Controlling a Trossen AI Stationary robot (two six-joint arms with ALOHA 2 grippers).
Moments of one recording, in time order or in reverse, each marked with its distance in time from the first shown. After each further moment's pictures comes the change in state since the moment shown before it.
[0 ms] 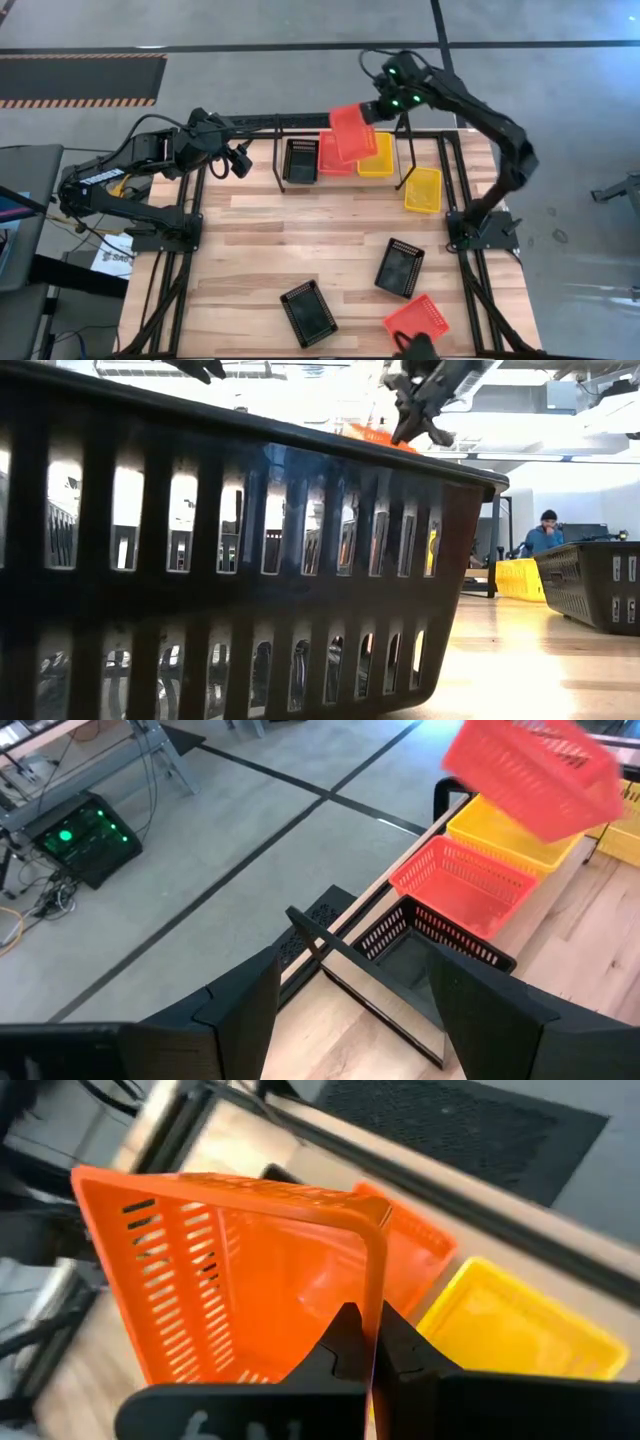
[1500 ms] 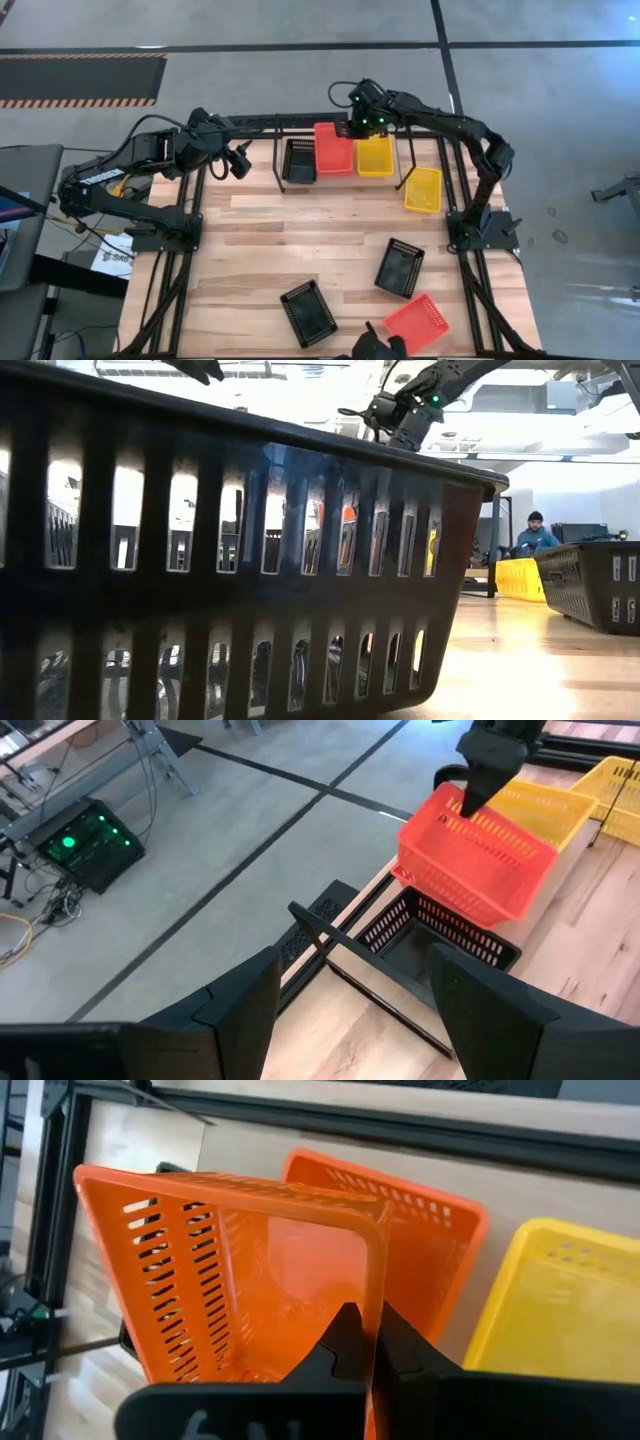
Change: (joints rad) left arm 0.000 0.000 0.000 -0.016 0.005 0.034; right arm 0.072 0.193 -0.157 0.242 0.116 0.345
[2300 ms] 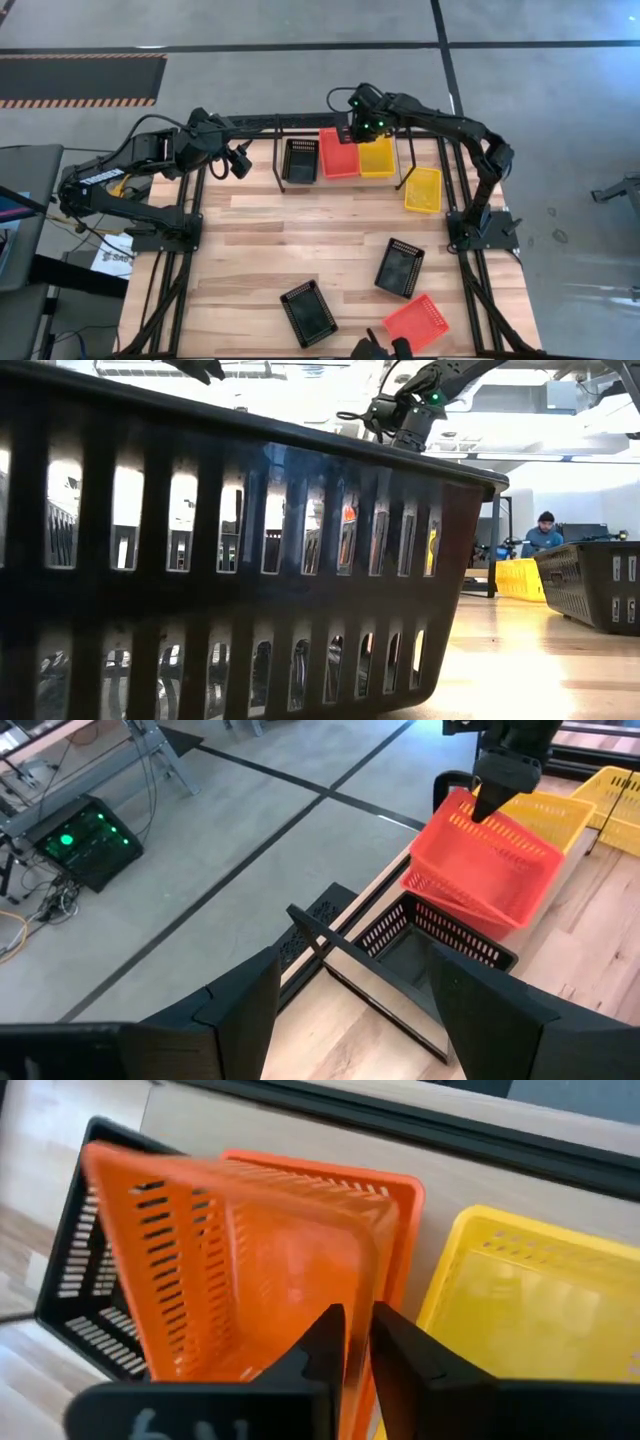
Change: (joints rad) left arm 0.000 0.000 0.000 0.009 -0.001 -0.014; right arm 0.020 -0.001 0.002 -0.096 0.086 -0.098
